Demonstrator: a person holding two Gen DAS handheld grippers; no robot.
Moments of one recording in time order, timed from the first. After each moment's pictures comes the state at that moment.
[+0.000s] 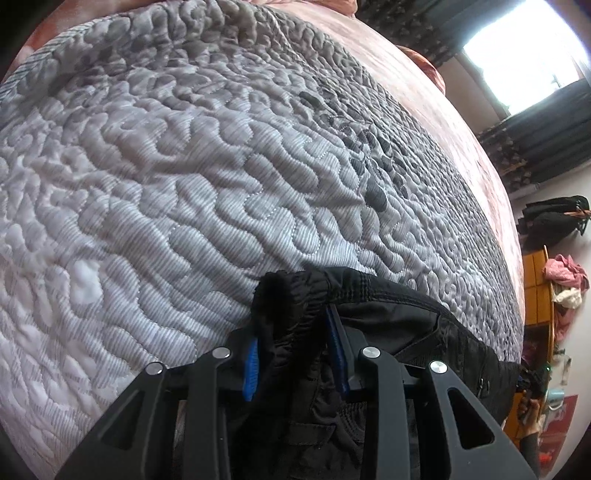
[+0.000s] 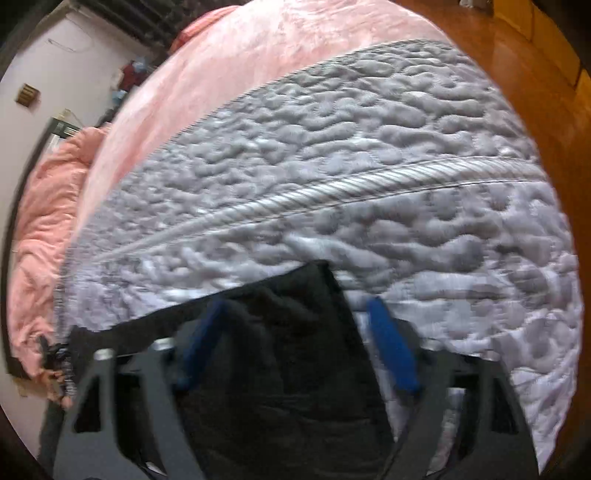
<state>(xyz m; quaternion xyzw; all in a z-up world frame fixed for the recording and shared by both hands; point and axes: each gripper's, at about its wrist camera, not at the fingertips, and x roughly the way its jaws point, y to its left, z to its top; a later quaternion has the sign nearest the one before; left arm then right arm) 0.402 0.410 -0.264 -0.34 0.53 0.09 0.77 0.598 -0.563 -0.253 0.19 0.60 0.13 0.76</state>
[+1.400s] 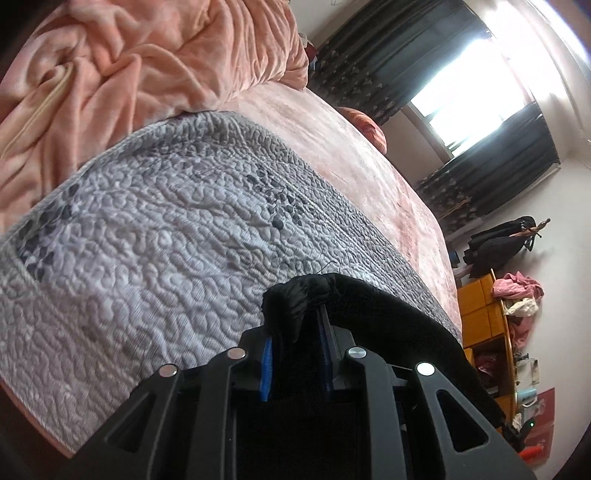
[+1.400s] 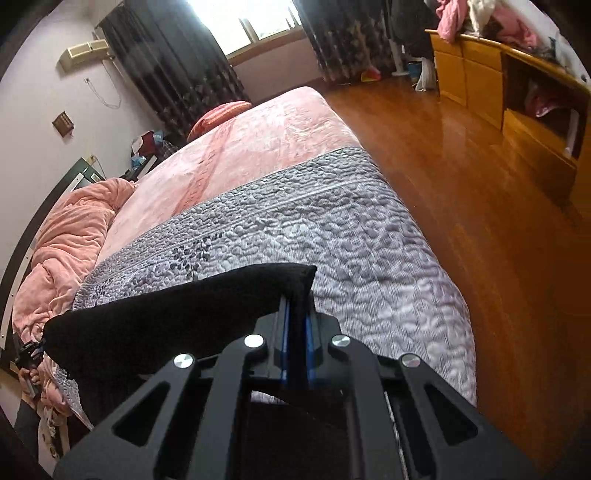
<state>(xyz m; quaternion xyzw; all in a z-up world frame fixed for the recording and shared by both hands) 0.239 0.380 -0.095 -0.37 0.40 0.05 0.84 0.277 -0.596 -0.057 0.17 0.44 0.05 0.88</state>
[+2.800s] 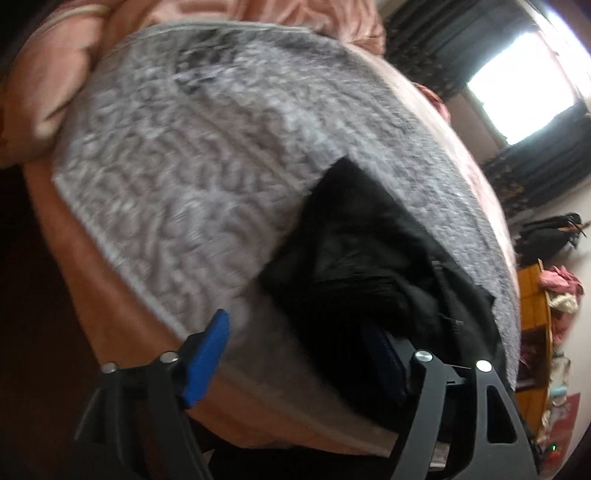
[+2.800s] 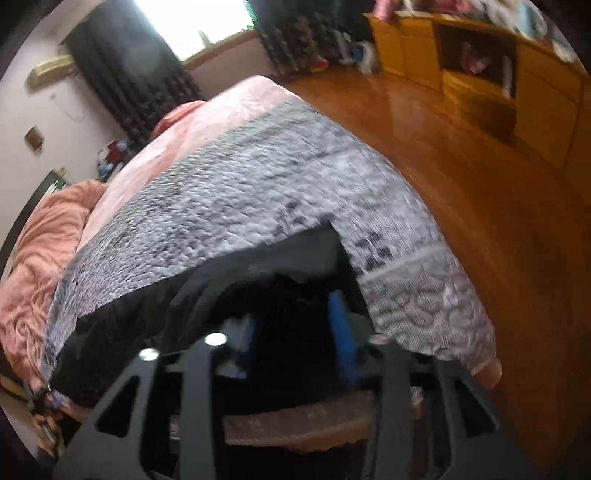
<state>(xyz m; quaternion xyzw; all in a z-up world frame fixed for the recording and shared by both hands) 0.052 0.380 -0.242 -0.37 0.47 0.15 0.79 0.075 -0.574 -0.133 0.21 0.45 -0.04 0.87</state>
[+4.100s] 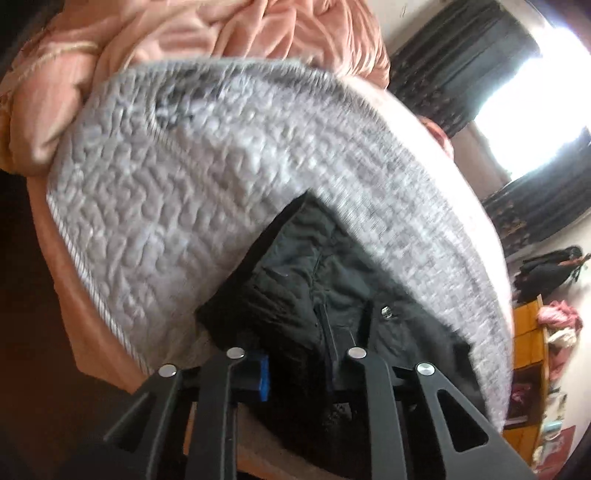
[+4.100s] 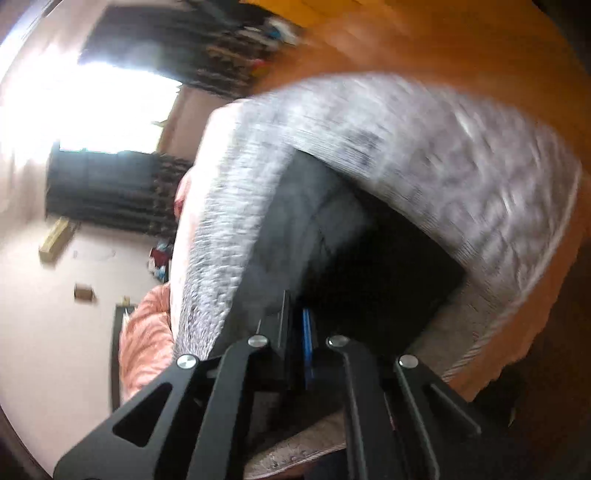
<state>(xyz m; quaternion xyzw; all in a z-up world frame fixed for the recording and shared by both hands) 0.091 0.356 -0.195 -0.39 0.41 0.17 0.81 0.038 -0.585 -0.204 0.51 0.37 -0.02 0.78</state>
